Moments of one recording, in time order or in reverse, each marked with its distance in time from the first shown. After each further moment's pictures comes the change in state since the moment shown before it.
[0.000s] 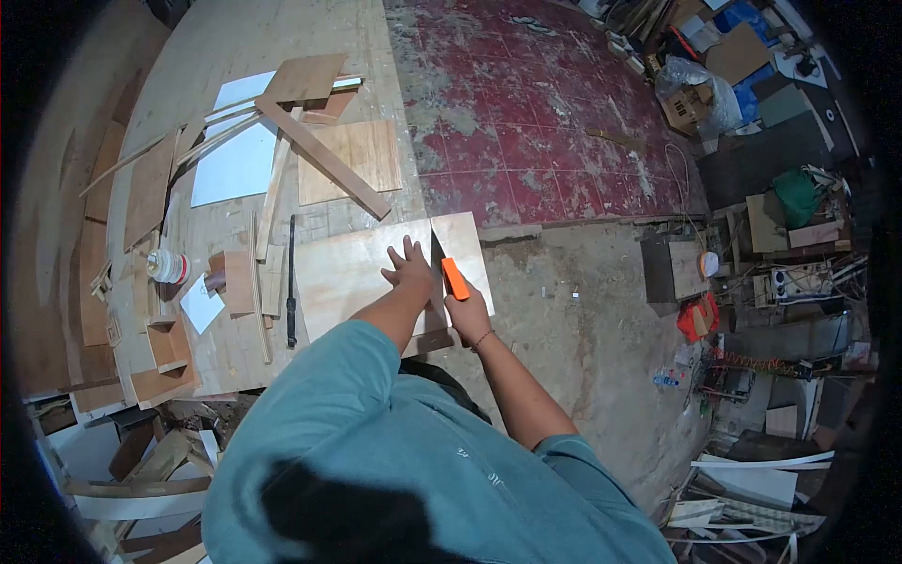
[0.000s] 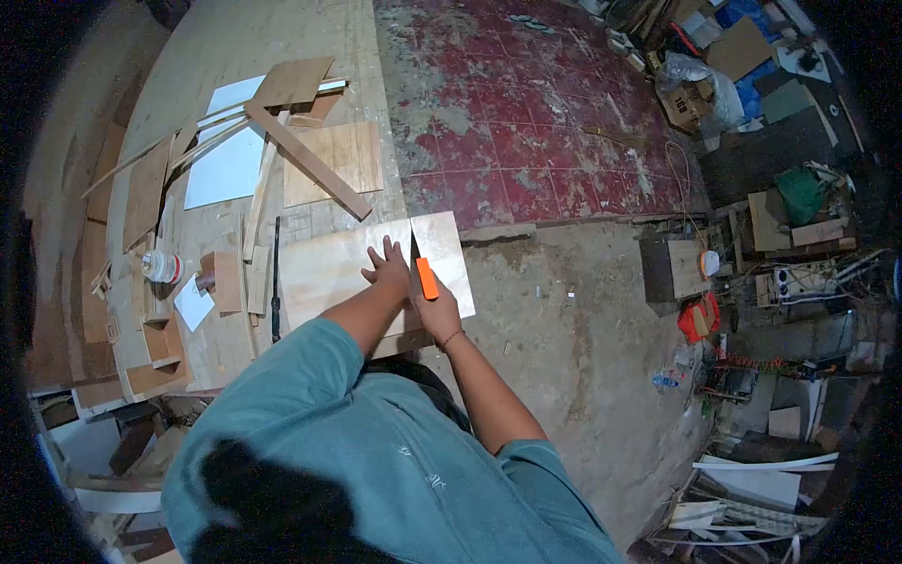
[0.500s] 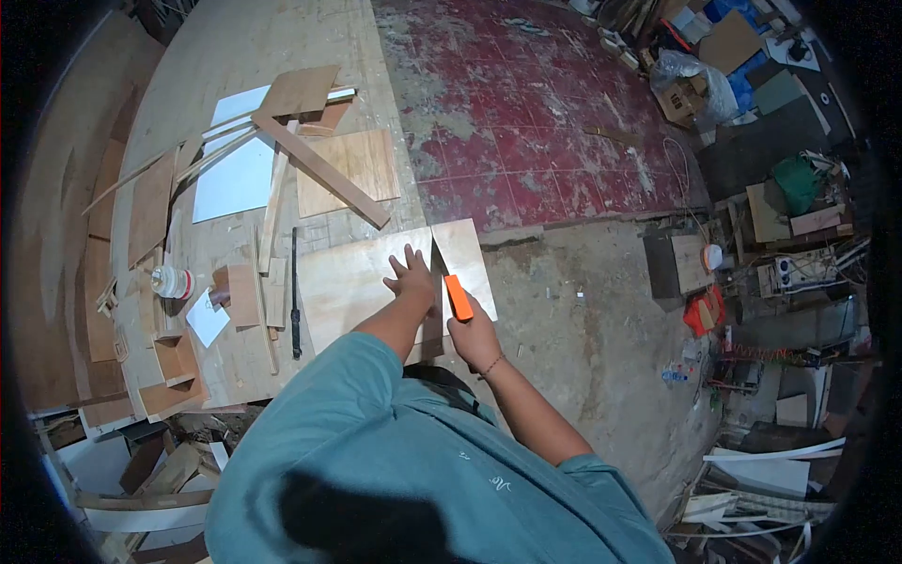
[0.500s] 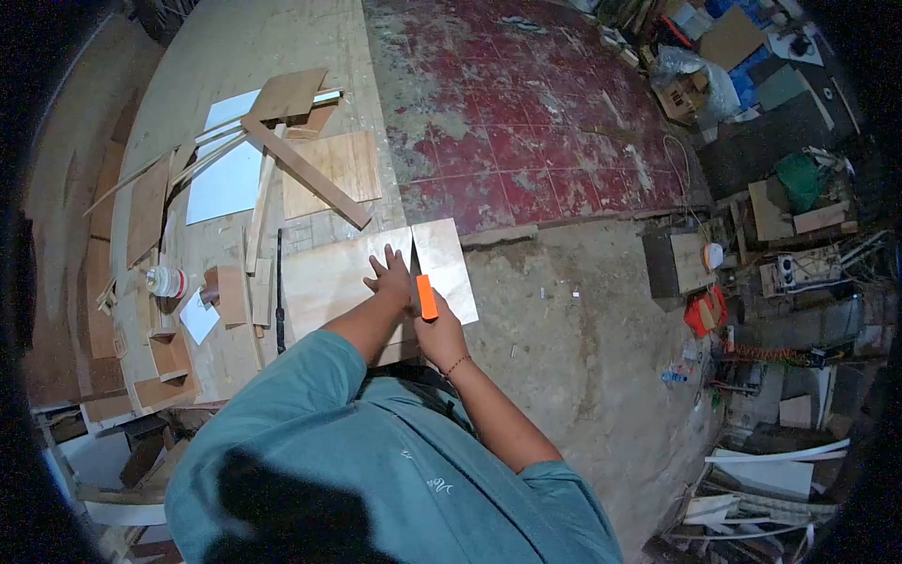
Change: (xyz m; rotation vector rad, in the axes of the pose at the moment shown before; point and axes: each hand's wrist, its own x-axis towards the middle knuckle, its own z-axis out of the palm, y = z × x) left_hand -0.001 -0.001 0.005 -0.061 0.051 0.027; right_hand -0.050 -0.064 -0.014 -0.047 0.059 0.047
